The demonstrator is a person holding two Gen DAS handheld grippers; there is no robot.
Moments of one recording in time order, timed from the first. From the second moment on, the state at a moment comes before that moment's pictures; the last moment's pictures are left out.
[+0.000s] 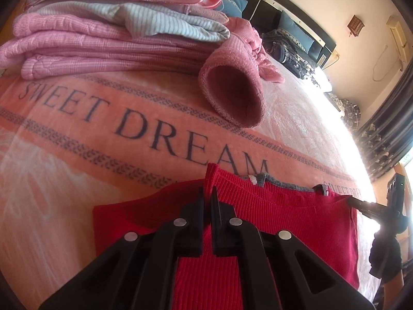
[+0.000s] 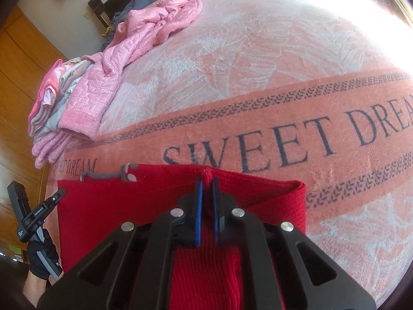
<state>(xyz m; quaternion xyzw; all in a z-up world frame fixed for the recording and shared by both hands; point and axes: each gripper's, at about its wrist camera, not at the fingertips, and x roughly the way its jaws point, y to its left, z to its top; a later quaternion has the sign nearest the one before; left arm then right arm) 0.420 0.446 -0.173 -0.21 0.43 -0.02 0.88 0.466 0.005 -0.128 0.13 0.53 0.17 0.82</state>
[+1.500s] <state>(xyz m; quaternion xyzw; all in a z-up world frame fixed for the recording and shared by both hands) 0.250 0.376 -0.172 -0.14 0.52 -0.08 0.84 0.256 -0.059 -0.118 0.11 0.61 0.25 0.74</state>
